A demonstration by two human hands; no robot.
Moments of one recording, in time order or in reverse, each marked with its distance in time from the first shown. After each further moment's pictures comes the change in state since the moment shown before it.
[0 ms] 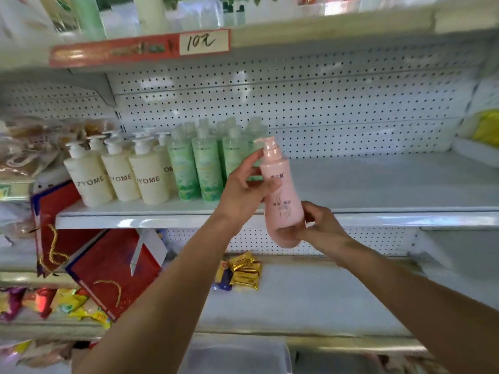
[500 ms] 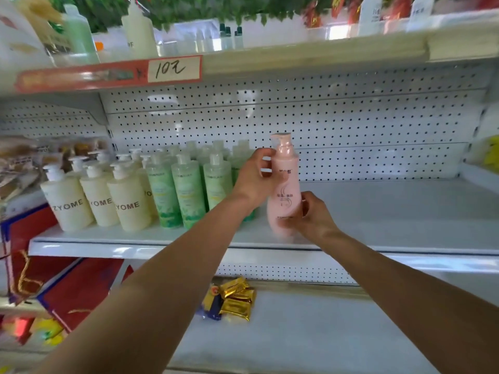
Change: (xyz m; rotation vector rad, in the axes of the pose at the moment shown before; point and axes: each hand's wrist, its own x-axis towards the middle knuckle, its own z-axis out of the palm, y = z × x) left_hand 0.110 0.010 0.050 0.235 0.029 0.044; right_hand 0.106 -0.003 -0.045 -0.122 0.156 -0.054
